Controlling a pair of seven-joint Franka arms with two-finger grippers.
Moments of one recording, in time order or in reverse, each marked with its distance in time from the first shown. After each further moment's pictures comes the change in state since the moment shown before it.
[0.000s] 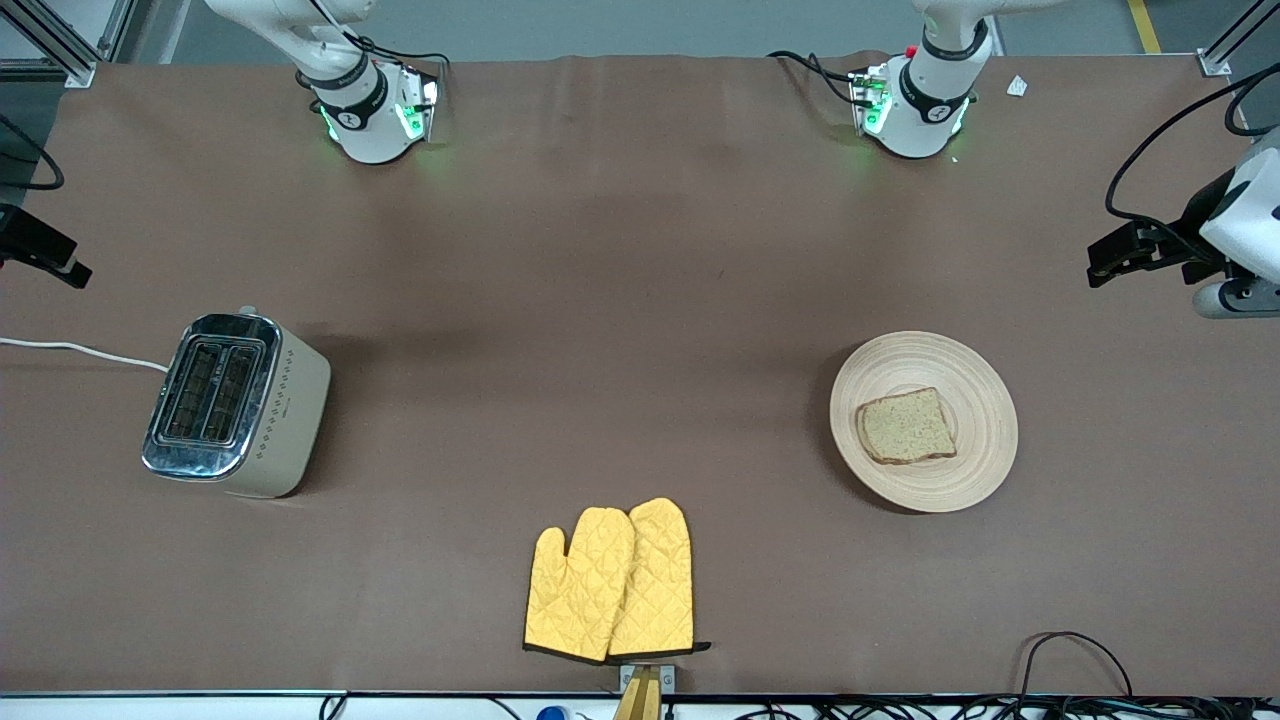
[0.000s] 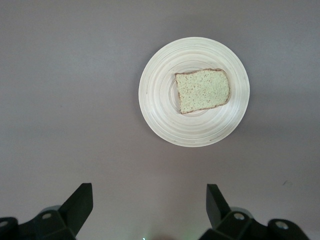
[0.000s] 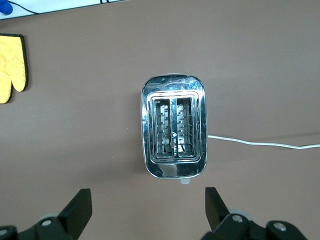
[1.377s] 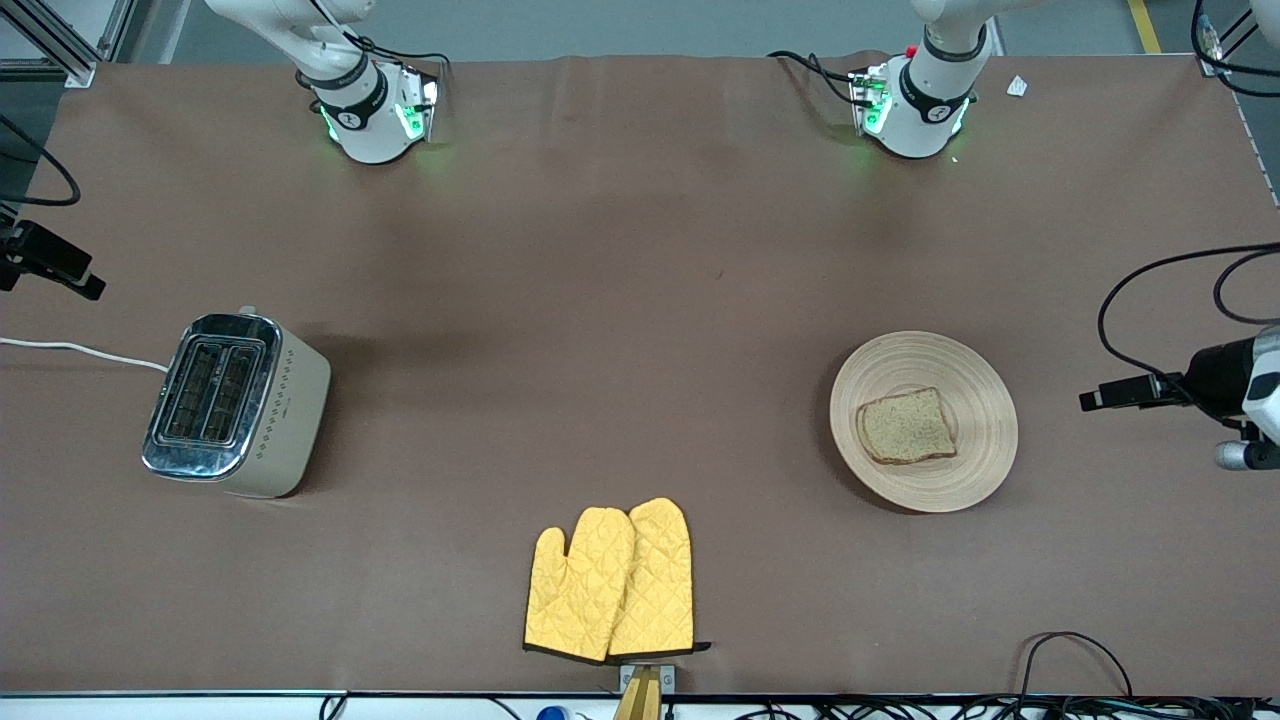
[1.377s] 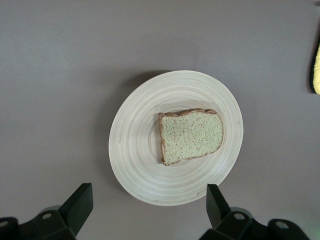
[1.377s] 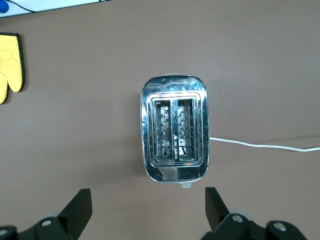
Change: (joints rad) left arm 0.235 0.367 0.021 0.005 -0.359 0.270 0.288; right arm 0.000 0.001 0.001 -0.044 0.000 0.044 -0.001
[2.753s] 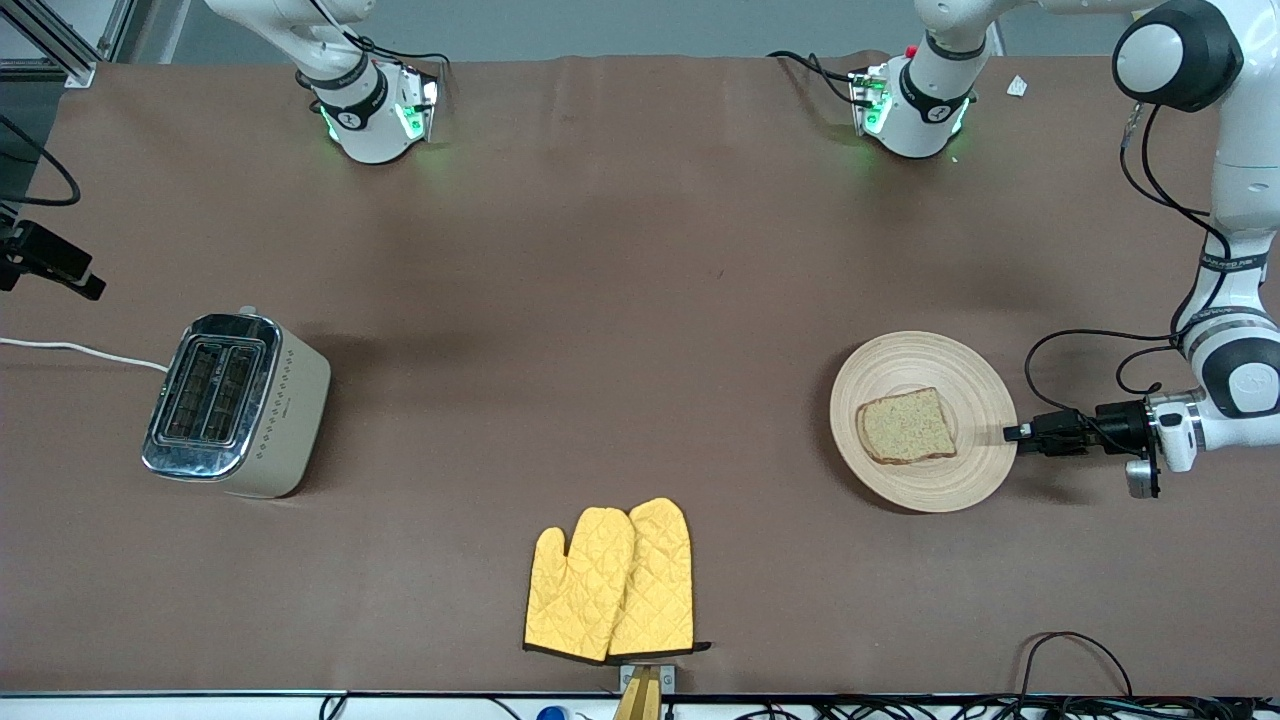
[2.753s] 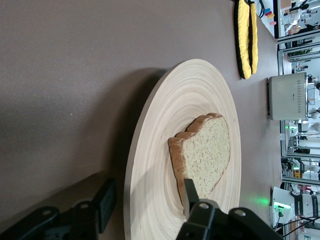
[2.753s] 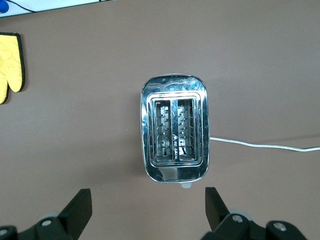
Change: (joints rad) left arm 0.175 0.436 0.001 0.003 -0.513 0.031 0.723; right arm 0.000 0.000 0.000 0.000 0.000 0.000 0.000
